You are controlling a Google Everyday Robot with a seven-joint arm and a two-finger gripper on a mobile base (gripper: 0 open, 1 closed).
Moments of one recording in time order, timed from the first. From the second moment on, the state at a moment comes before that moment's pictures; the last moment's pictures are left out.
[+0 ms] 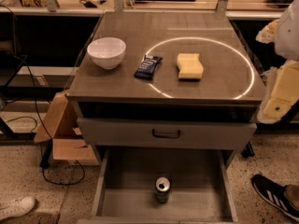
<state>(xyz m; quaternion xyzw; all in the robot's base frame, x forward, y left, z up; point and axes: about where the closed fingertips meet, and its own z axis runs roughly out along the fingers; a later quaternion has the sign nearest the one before) 0.438 -0.216 0.977 -0.60 0.78 -0.04 0.16</state>
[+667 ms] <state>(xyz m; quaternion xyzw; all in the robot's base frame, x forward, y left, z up) 0.431 -0.215 0.957 -0.59 0.79 -0.02 0.16</state>
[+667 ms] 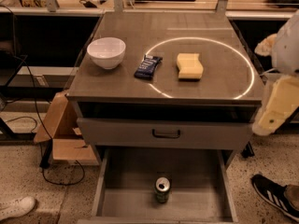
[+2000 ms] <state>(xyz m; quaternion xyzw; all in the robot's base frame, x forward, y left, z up) 0.412 -0.199 0.840 -0.53 0.82 0.05 0.20</state>
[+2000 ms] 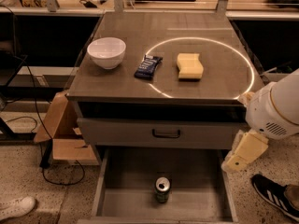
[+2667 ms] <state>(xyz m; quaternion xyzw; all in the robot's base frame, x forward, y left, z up) 0.423 -0.219 0.791 -0.55 0.78 0.13 0.26</state>
